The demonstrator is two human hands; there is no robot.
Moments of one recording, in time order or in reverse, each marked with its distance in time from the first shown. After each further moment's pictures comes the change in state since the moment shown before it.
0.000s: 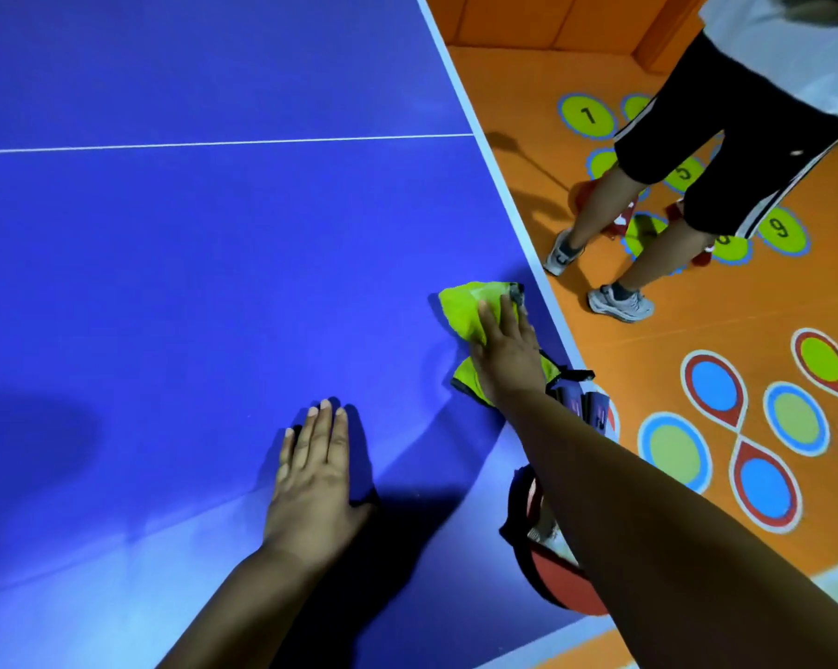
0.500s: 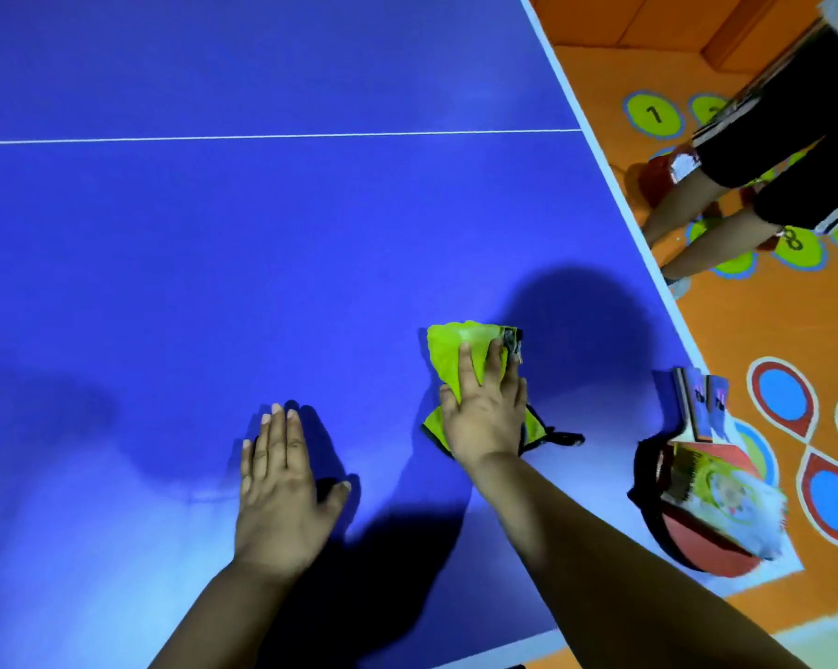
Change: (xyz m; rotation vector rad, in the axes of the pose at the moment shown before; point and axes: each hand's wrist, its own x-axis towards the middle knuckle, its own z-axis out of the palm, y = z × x) left_hand -0.093 -0.169 -0.050 -0.059 0.061 -0.233; right_hand -0.130 -0.210 0.050 0.024 -0.055 0.058
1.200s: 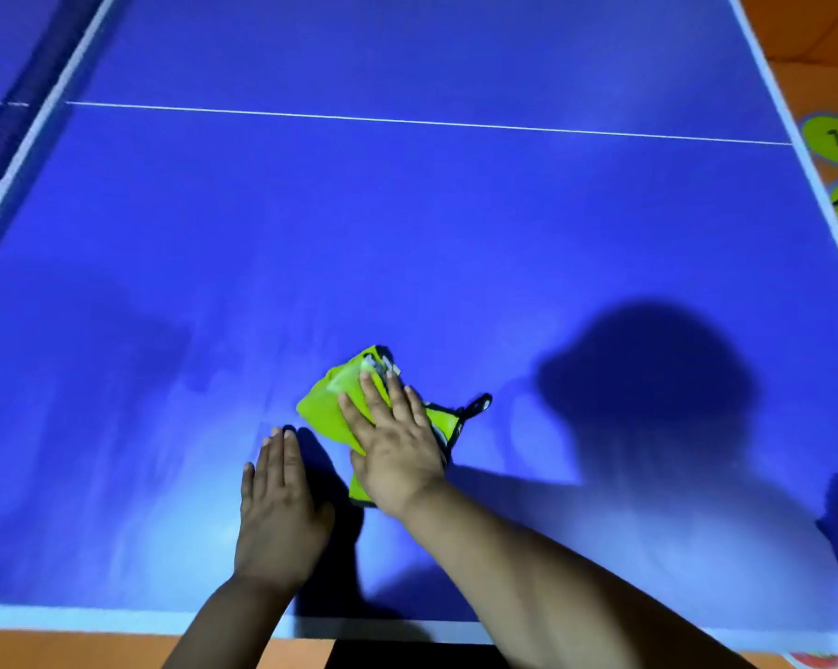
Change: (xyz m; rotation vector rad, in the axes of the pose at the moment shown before) left_hand -0.110 -0.190 -0.051 0.013 0.008 -0.322; right_hand -0.147 -0.248 0.088 -0.131 -0.162 -0.750
